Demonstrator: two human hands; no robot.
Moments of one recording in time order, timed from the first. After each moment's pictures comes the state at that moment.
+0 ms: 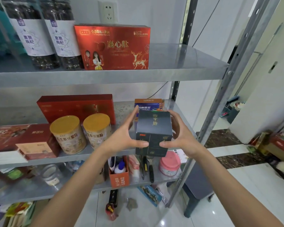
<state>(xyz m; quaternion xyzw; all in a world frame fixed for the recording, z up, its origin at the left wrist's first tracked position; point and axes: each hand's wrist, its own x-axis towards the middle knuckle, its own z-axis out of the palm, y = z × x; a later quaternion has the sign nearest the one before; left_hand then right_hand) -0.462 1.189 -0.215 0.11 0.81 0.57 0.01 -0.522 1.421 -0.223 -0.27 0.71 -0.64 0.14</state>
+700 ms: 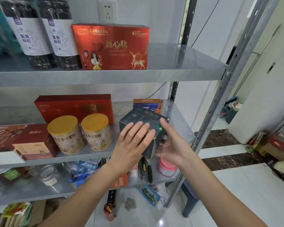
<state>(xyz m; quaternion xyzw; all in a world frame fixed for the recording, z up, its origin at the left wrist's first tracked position) -0.450 1.223 -0.258 0.21 0.84 -0.03 -0.51 -0.494 1.385 -0.219 0.03 0.43 -0.84 0.34</state>
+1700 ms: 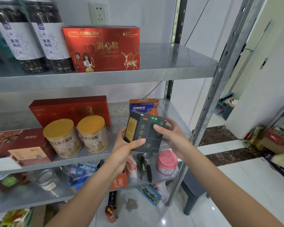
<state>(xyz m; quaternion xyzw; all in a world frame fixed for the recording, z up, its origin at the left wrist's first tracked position) -0.454 1.228 -0.253 -0.12 0.60 0.79 -0.03 -0.515 1.403 -0.225 -0.07 0.65 -0.74 0.15</state>
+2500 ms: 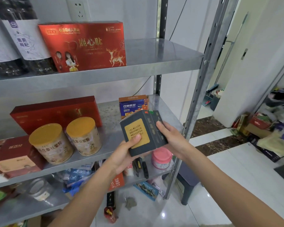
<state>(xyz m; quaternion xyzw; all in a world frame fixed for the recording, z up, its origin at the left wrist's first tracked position) -0.450 1.237 -0.254 -0.02 0.52 0.84 0.15 -0.497 1.418 -0.232 -0.07 0.65 -0.73 0.18</state>
